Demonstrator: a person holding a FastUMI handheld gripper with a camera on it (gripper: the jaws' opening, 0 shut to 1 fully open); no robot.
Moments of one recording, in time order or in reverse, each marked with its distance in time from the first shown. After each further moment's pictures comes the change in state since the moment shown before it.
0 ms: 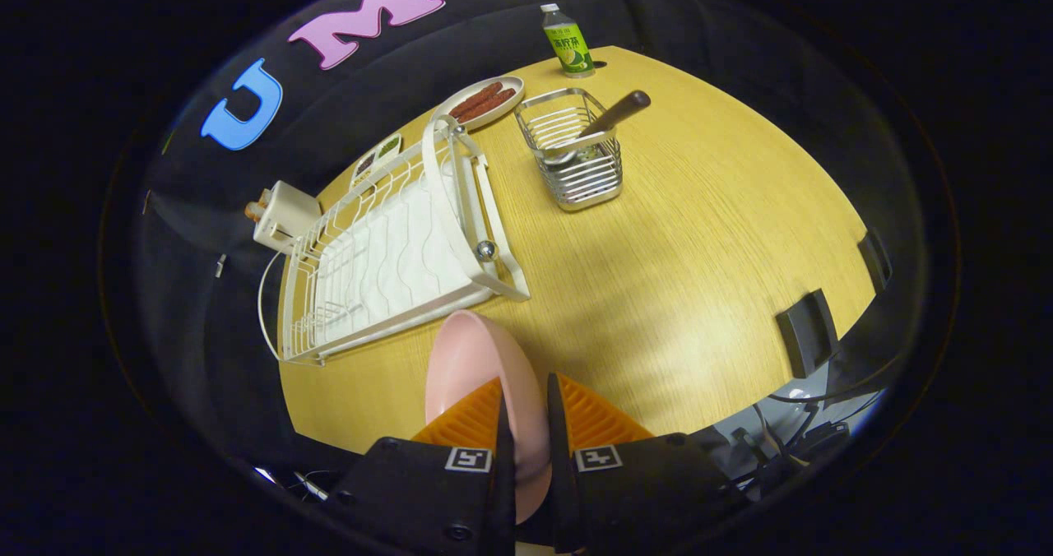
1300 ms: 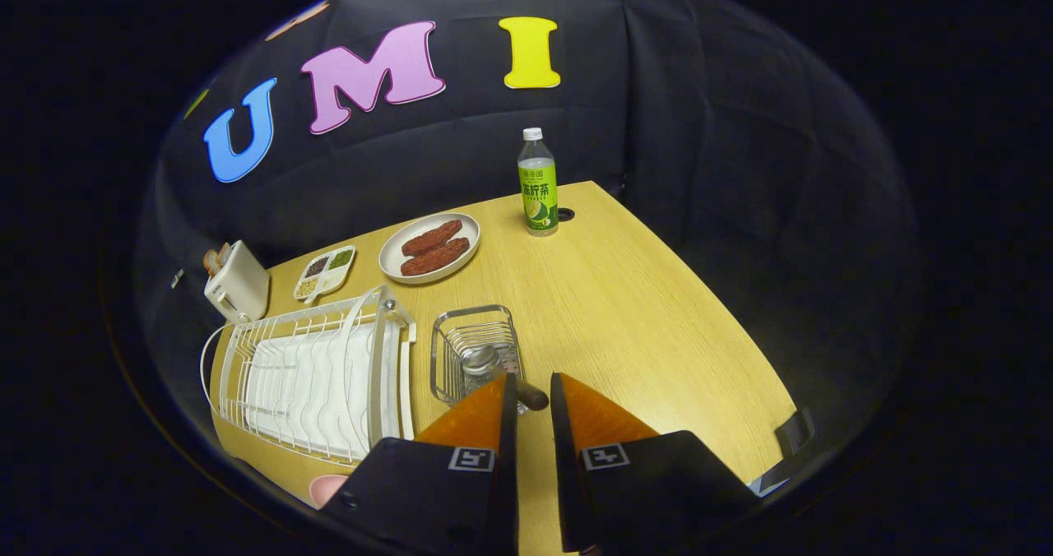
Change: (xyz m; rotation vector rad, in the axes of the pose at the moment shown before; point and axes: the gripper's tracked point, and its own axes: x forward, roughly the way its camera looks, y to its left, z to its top) arm -0.011 -0.058 0.213 -0.209 -0.456 -0.168
